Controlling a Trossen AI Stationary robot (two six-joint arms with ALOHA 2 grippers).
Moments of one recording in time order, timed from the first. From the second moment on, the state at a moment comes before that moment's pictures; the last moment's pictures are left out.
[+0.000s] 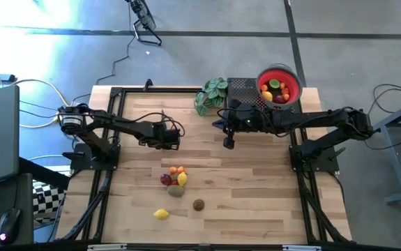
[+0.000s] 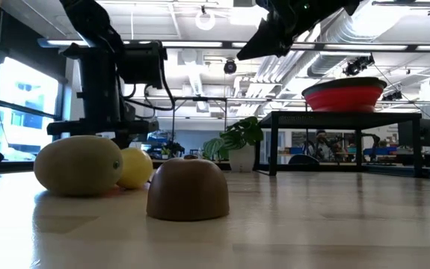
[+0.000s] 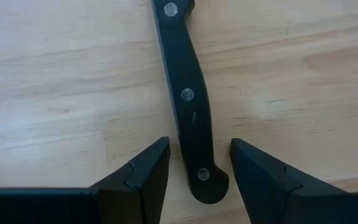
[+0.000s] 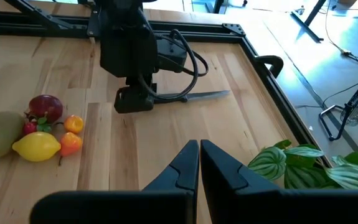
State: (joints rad) left arm 0.13 1.60 0.82 -0.62 -0.25 -1.31; right arm -0.13 1.36 1.00 -0.12 0.11 -0.08
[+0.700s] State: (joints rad) left arm 0.13 1.60 0.82 -0.62 -0.26 -1.31; right arm -0.13 1.36 1.00 -0.09 0.10 -0.08
